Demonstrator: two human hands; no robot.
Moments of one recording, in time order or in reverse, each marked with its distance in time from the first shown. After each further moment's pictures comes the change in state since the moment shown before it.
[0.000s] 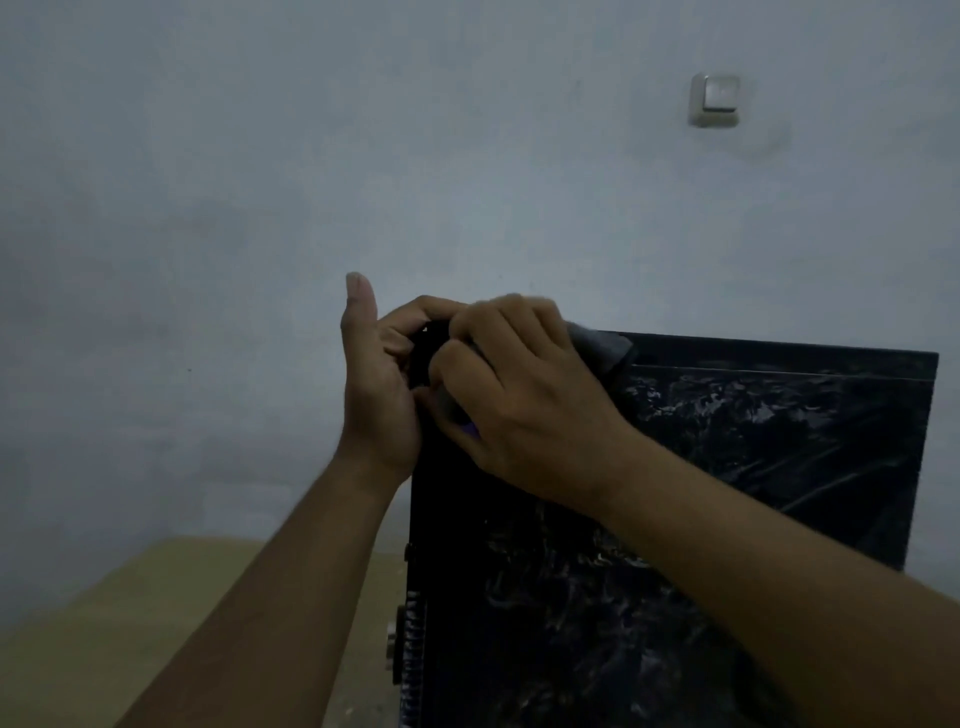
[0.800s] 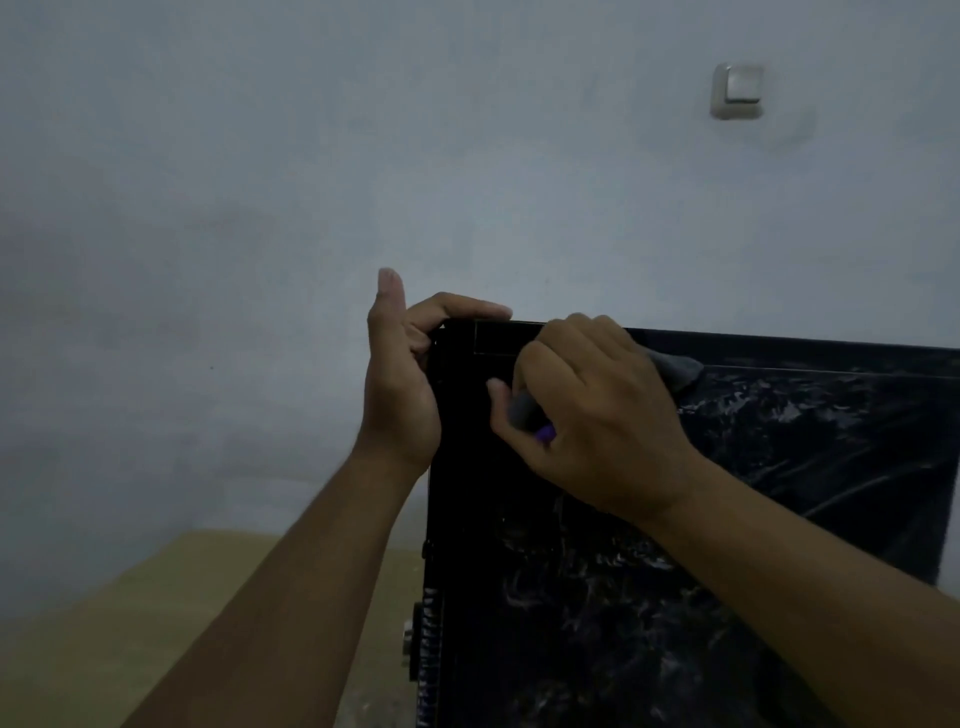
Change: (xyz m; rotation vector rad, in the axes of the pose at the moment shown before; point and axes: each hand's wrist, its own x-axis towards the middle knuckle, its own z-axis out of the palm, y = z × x) left_hand 0.001 -0.001 -0.005 0.112 0.057 -0.015; right_hand -0.021 0.009 -0.007 0.068 0.048 0.135
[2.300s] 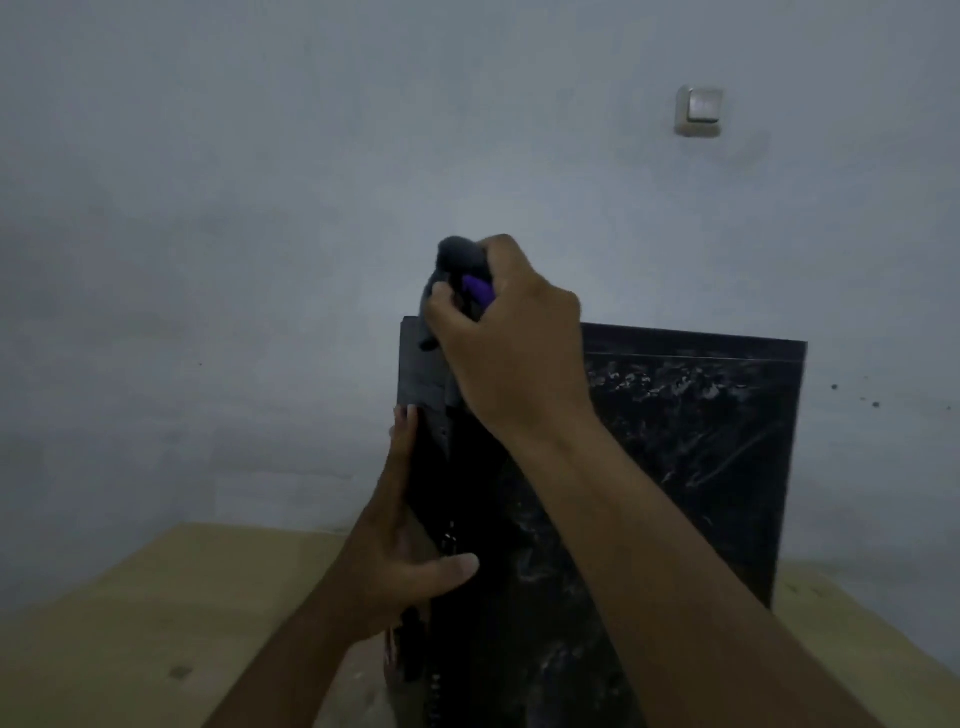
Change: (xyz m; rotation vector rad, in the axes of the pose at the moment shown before) left_hand -0.113 -0.054 -0.051 0.528 -0.189 -0.053; right_hand 0.064 -0.056 -0.014 0.371 0.005 0.724
